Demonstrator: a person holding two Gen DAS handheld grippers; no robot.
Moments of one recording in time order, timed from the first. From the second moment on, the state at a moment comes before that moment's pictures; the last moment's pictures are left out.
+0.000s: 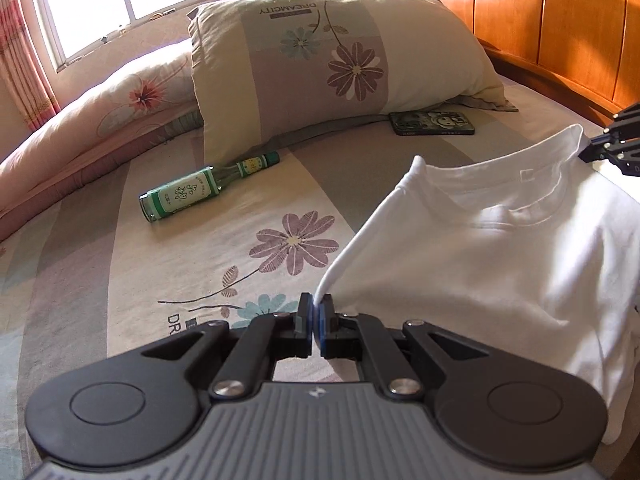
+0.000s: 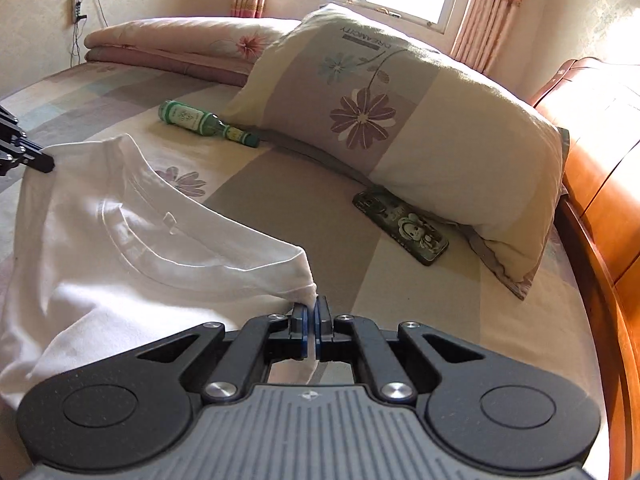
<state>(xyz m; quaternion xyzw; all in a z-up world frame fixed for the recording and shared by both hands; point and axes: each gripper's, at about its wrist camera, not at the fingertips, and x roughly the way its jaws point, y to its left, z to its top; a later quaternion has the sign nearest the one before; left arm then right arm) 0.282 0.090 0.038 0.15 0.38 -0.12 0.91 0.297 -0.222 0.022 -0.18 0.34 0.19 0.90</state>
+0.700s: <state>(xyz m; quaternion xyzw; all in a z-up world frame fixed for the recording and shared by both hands) 0.372 0.088 -0.019 0.11 0.44 -0.10 0.89 0.409 -0.214 -0.022 -0.11 0.42 0.14 0.89</state>
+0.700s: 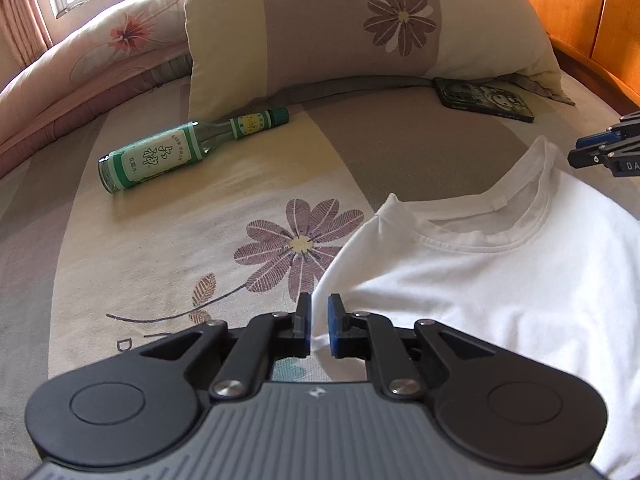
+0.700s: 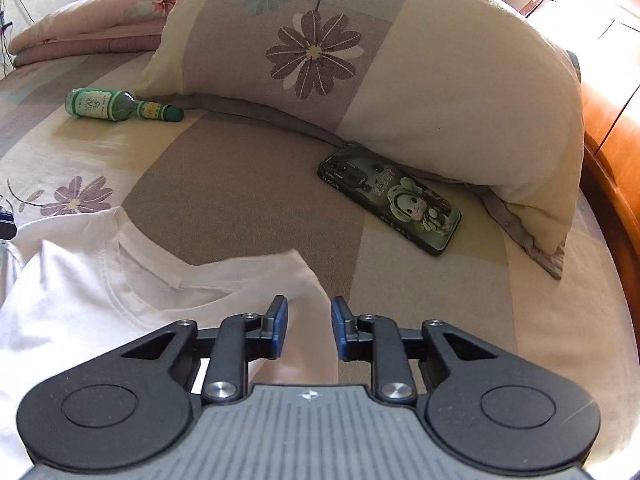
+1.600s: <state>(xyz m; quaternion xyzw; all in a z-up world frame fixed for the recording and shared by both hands) 0.095 0.019 0.004 0.06 0.42 -0.15 0.89 0.211 -0.266 -0.016 0.12 0.44 0.27 0.84</state>
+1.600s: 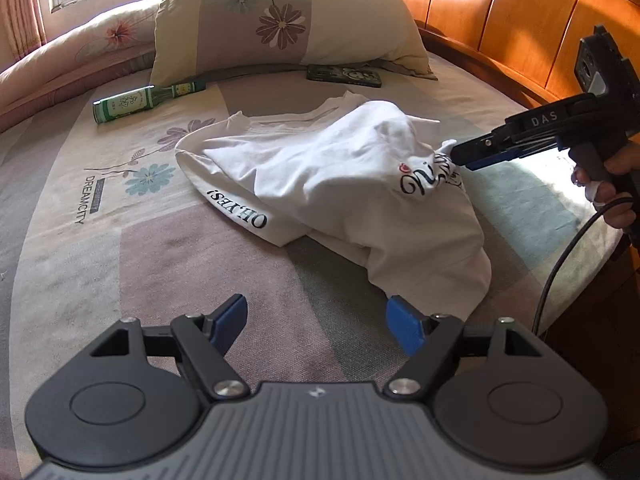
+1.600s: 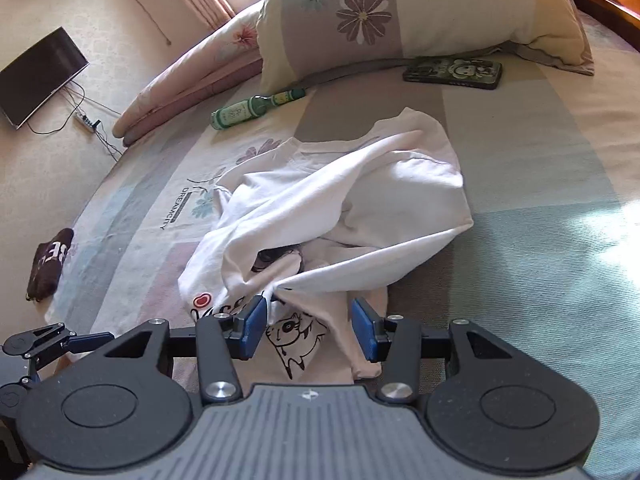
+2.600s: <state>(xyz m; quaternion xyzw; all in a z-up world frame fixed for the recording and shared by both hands) 0.101 0.012 -0.012 0.09 0.42 -0.14 0.89 0.229 -0.259 -0.022 0.08 0.44 0.21 0.87</state>
